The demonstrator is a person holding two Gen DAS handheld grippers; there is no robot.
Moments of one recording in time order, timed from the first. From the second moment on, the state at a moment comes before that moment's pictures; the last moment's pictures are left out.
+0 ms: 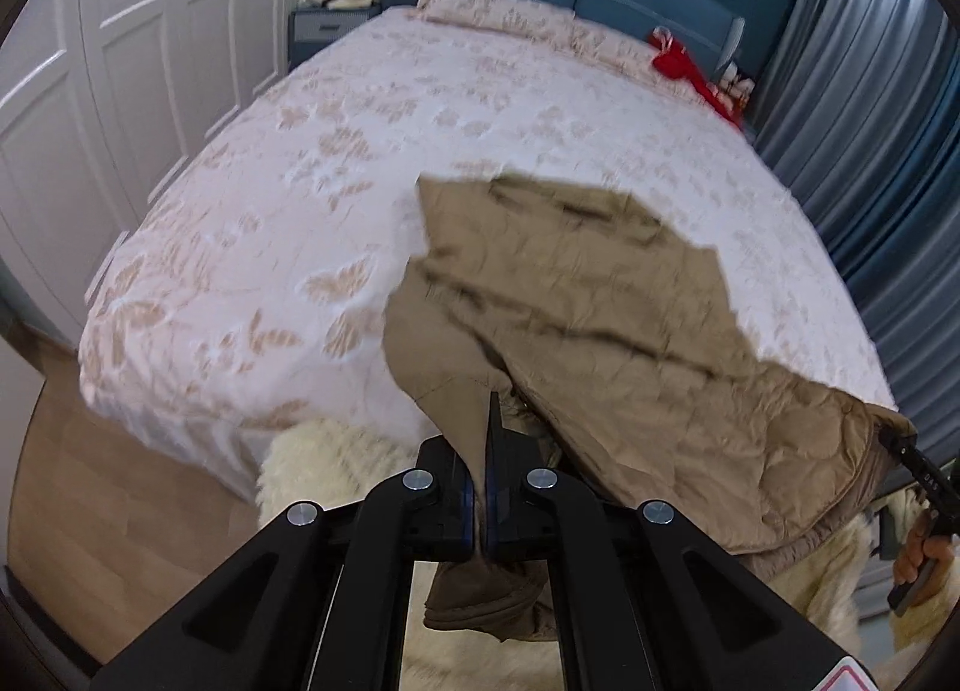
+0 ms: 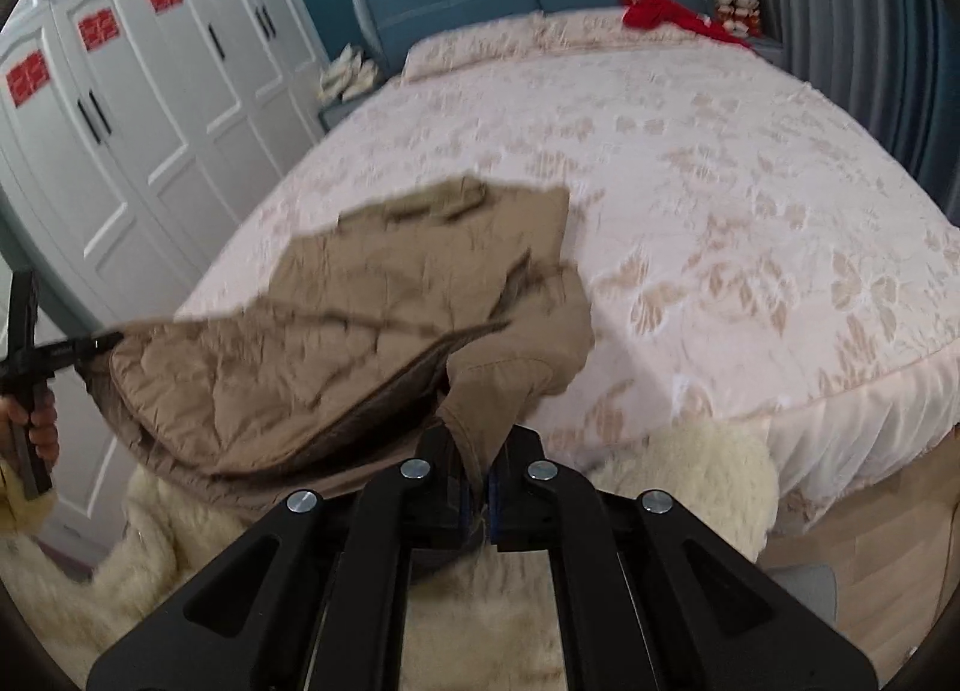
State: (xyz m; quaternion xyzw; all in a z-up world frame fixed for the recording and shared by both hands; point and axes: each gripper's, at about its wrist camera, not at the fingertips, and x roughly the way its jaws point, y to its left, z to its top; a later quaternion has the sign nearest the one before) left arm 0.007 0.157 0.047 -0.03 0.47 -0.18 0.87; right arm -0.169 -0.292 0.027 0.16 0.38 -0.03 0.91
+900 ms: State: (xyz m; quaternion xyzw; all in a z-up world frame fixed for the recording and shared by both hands) left arm 0.247 0.086 0.016 -0.03 0.39 -0.07 0.92; right arm 0.095 -0.355 0.027 0.19 0.26 -0.12 0.94
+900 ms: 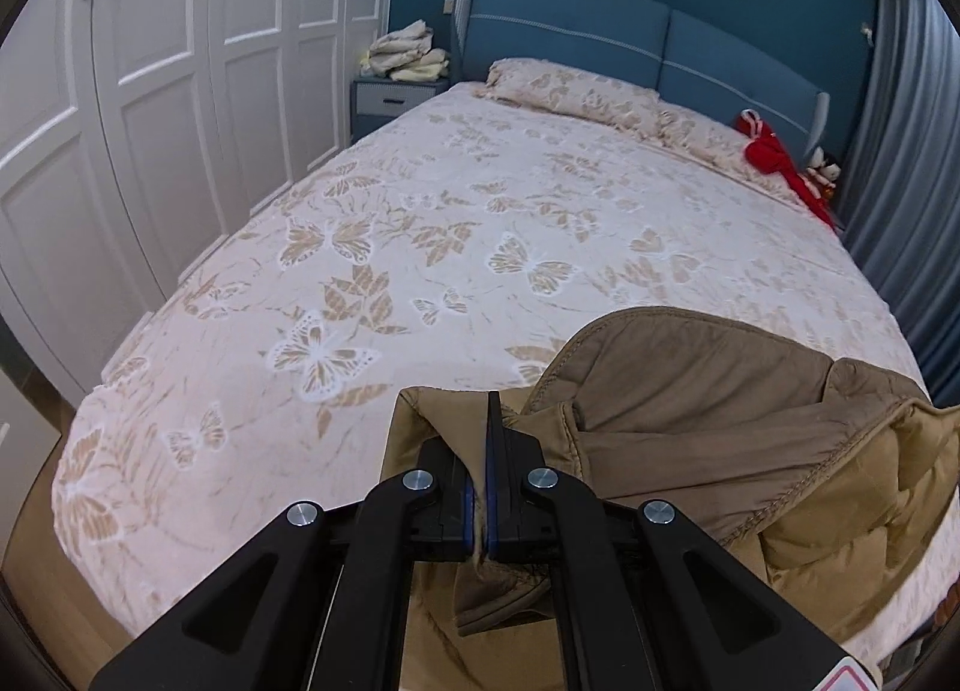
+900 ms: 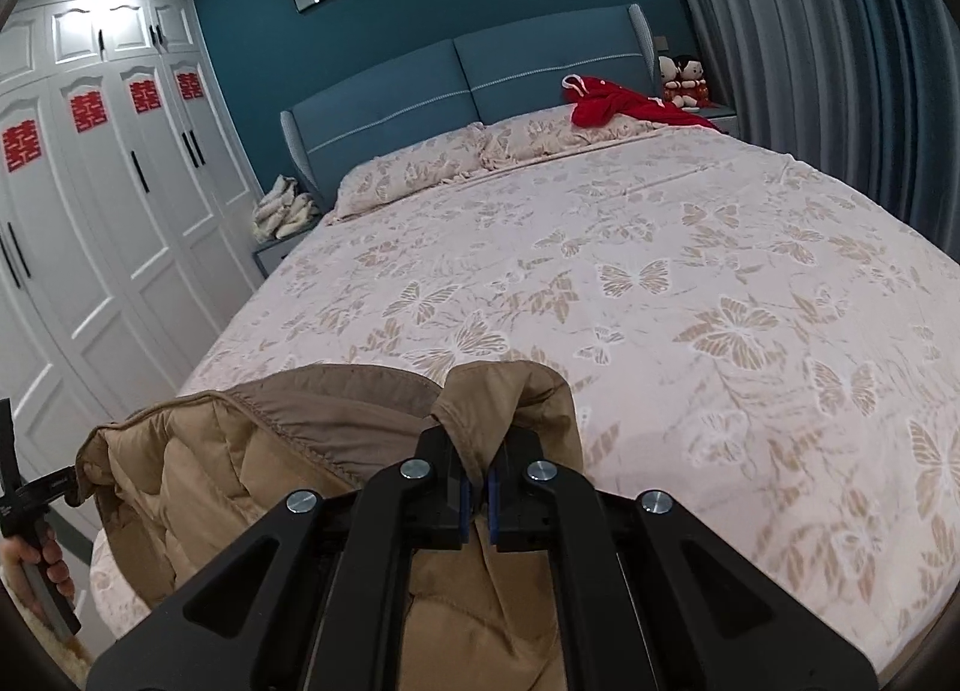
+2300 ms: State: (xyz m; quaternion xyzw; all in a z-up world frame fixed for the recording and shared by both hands) left arm 0.363 0.041 -0.149 0.00 0.48 -0.03 0.87; right arm 0.239 -0.376 -0.151 0.18 0.41 -0.17 0.88
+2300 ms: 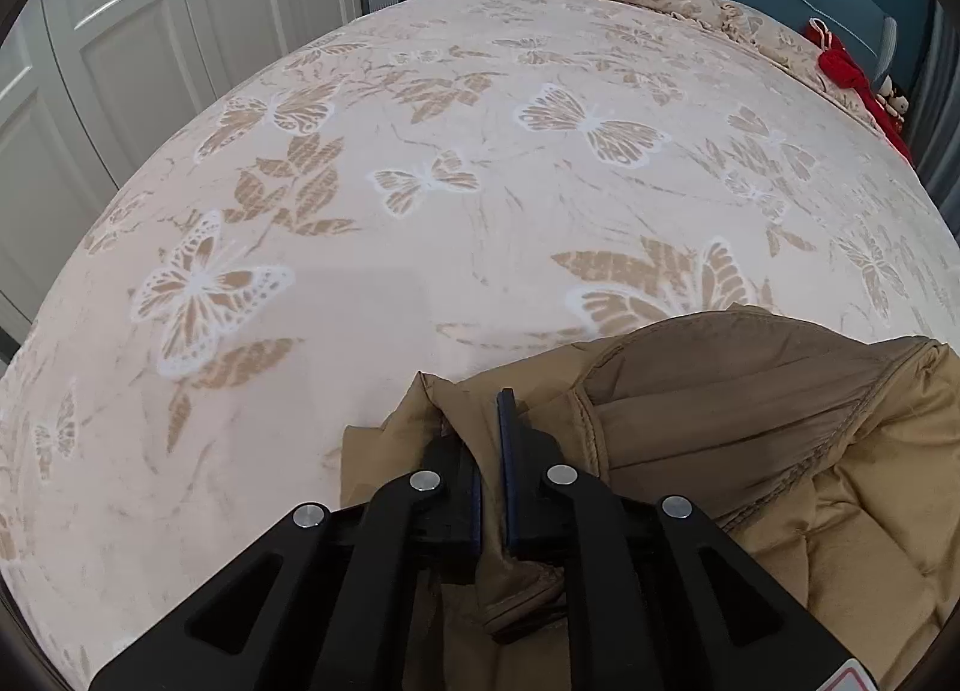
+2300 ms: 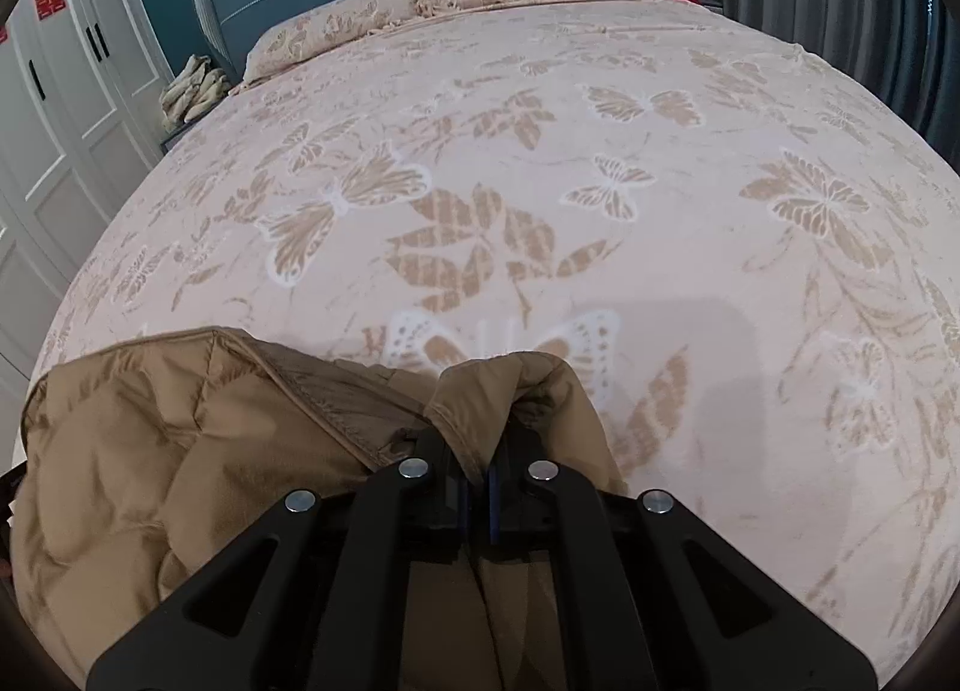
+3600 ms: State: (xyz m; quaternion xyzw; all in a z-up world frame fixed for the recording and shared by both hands) left arm 0.301 -0.077 -0.050 0.06 0.42 -0.13 0.90; right arm 0.234 -0.233 -0.050 0.11 0.37 -0.03 0.92
